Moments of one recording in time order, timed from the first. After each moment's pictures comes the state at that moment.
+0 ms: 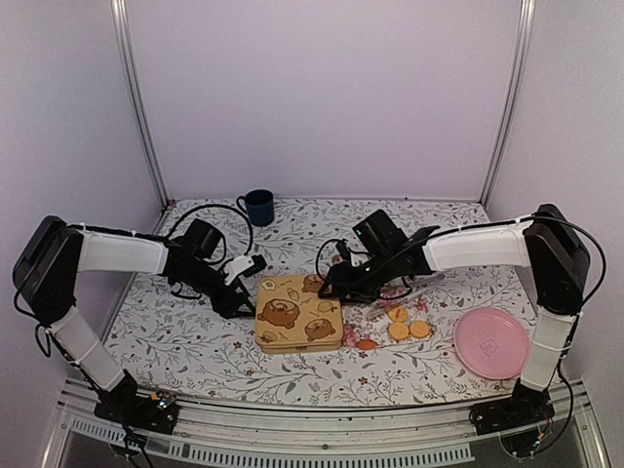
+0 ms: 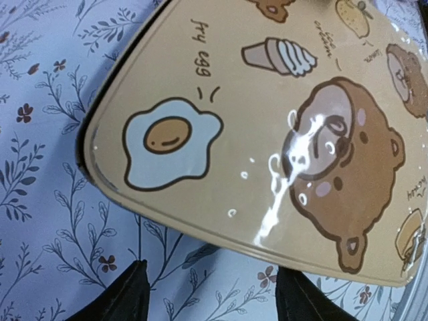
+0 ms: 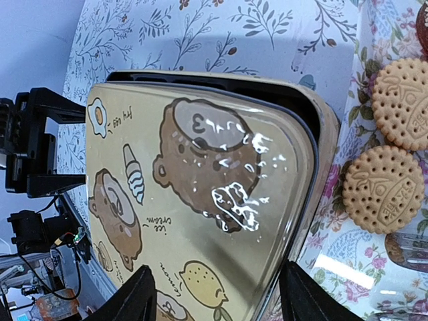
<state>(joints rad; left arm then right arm) -0.47 1.63 0.86 -0.33 0.48 0.48 0.82 1.88 1.24 -0.26 -0.37 0.71</state>
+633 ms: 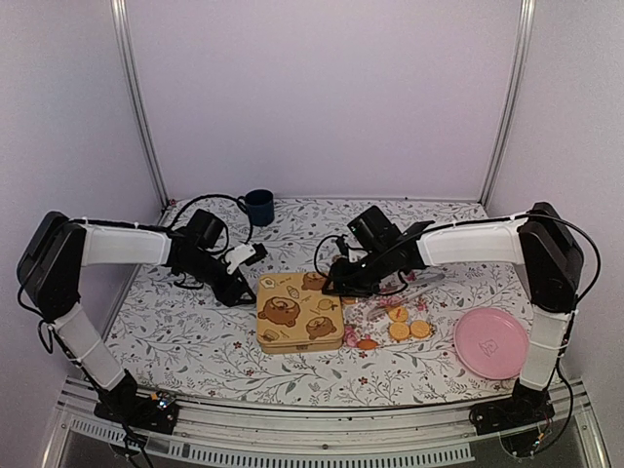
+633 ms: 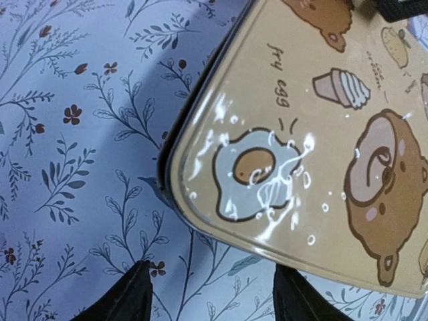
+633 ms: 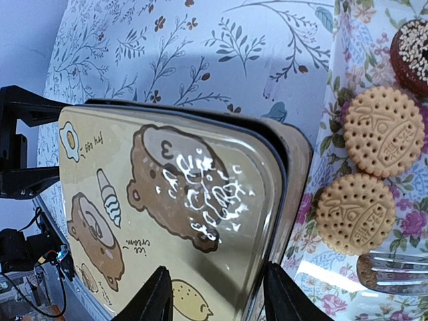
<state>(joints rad) -0.46 1.66 0.95 -0.36 0.39 0.44 0.82 1.91 1.31 -0.33 -0.28 0.68</state>
